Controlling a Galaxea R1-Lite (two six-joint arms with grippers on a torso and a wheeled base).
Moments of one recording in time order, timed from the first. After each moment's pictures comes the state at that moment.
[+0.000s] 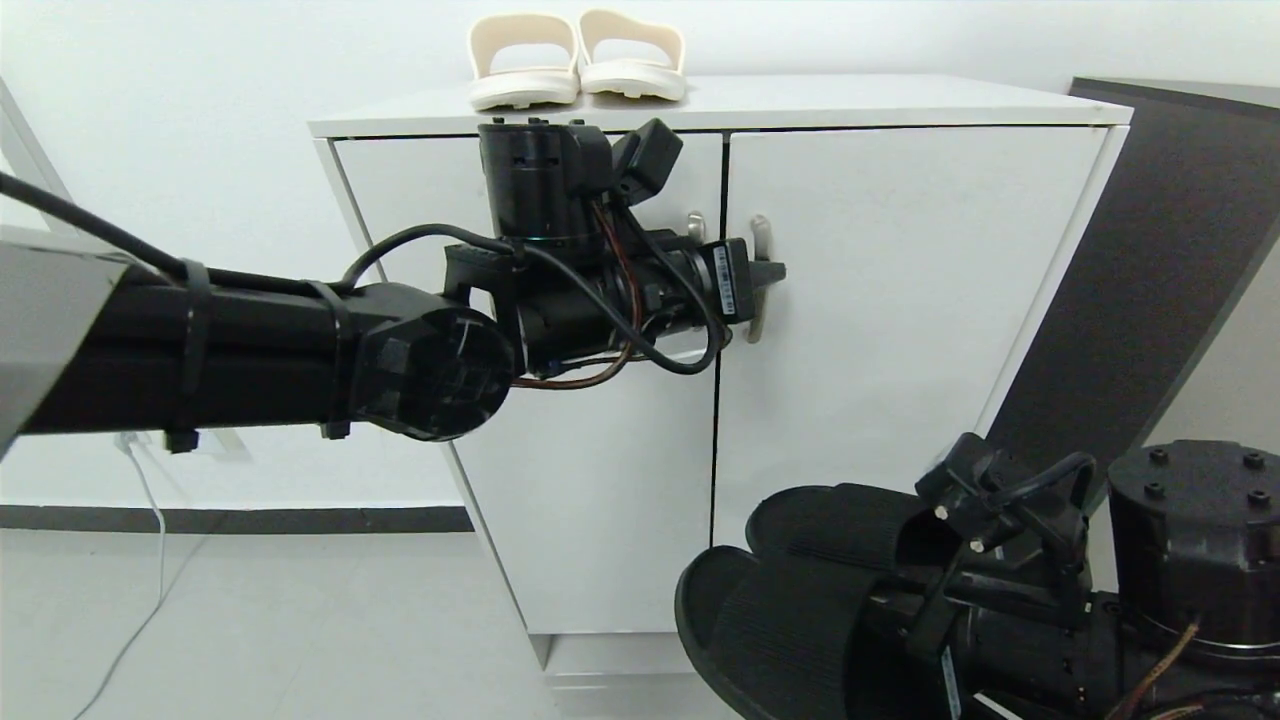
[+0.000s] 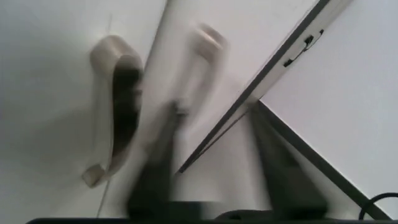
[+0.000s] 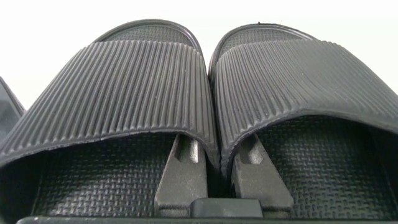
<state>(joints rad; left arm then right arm) -0.66 1.92 -1.48 -0.43 -0.29 -0.30 0.83 1.47 -0.54 -0.57 0.00 0.03</state>
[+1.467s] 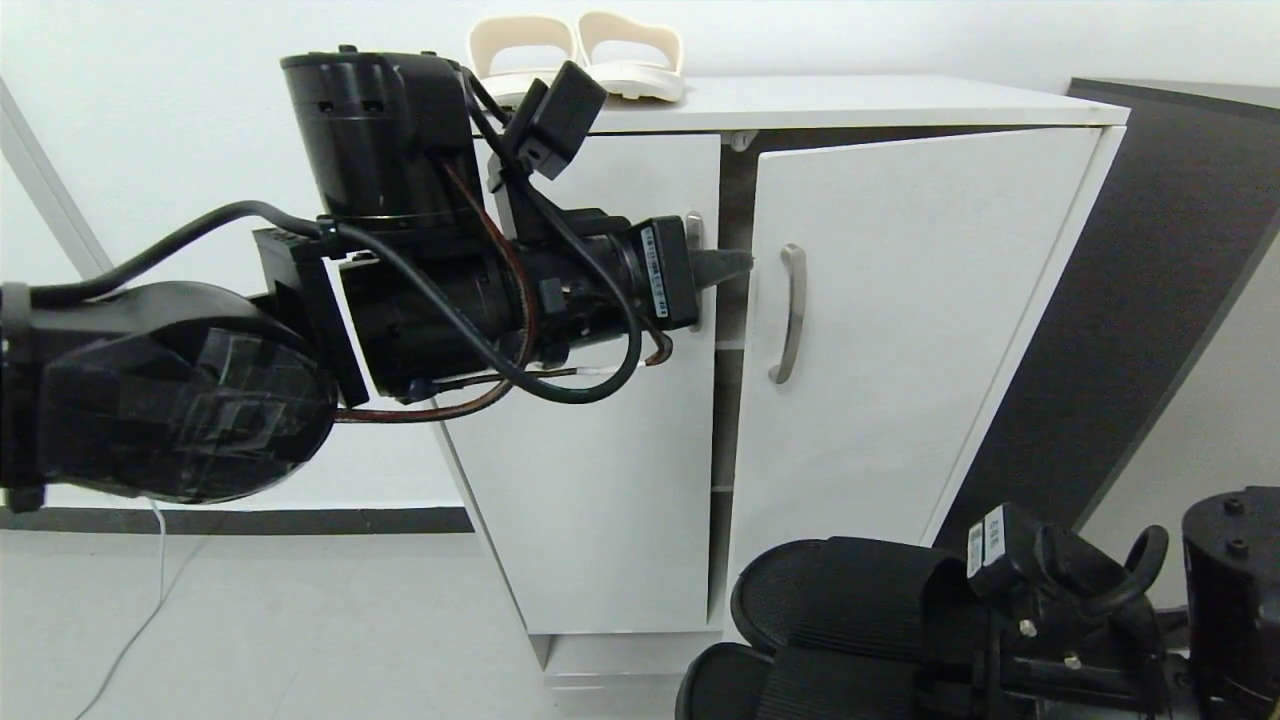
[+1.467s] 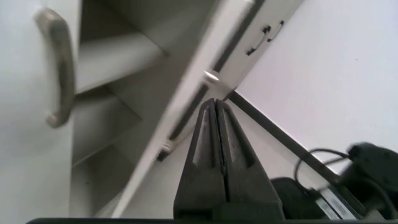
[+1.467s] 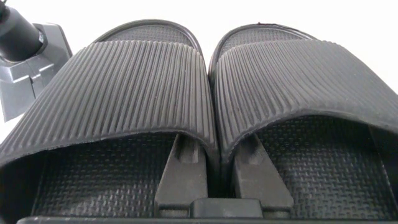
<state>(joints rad) -0.66 1.69 -1.26 -0.45 -0.34 -0.31 0.84 1.38 -0.44 -0.56 0.21 -0.07</state>
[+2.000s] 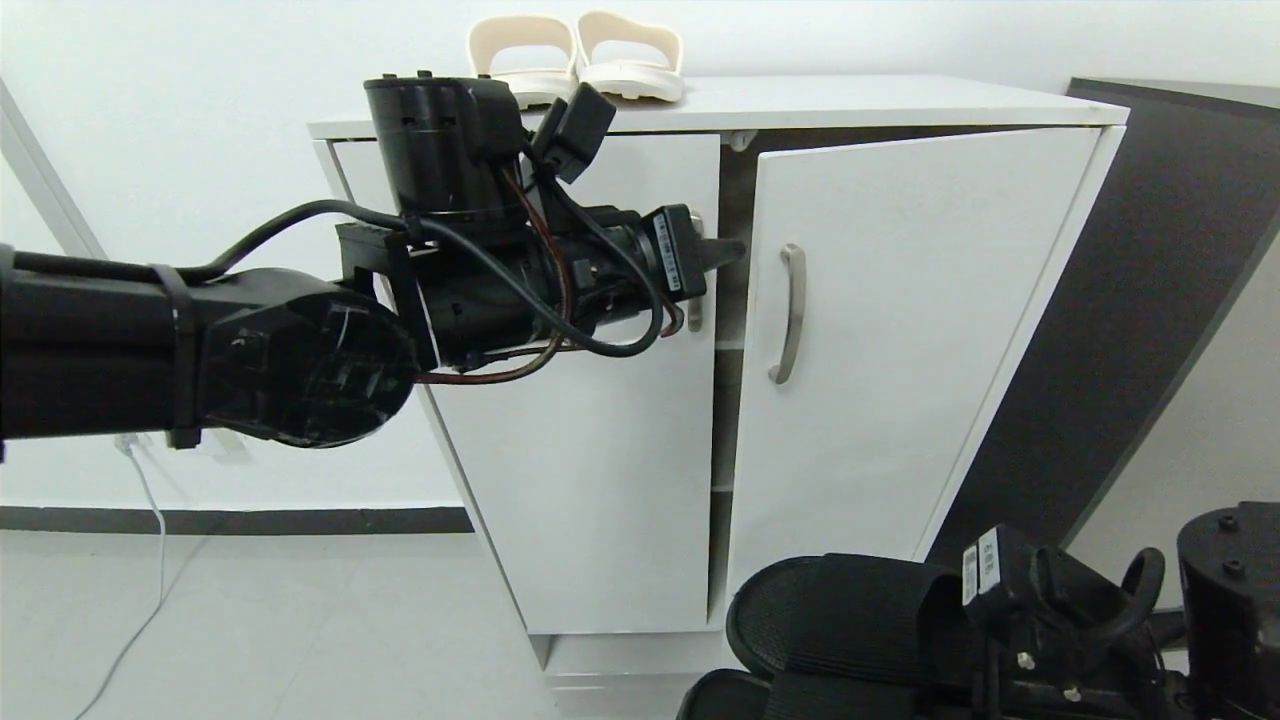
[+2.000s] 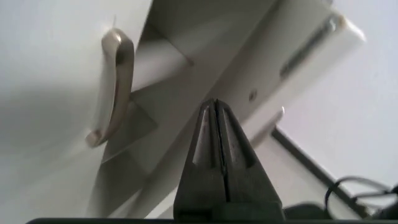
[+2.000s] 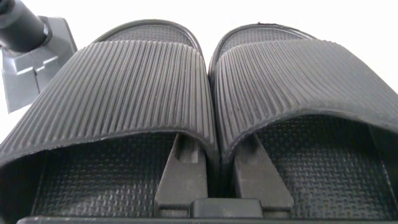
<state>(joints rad) -0.62 1.80 -1.38 -0.45 -0.33 -0.39 0.87 1.38 -0.43 -0.55 0.21 -0.08</state>
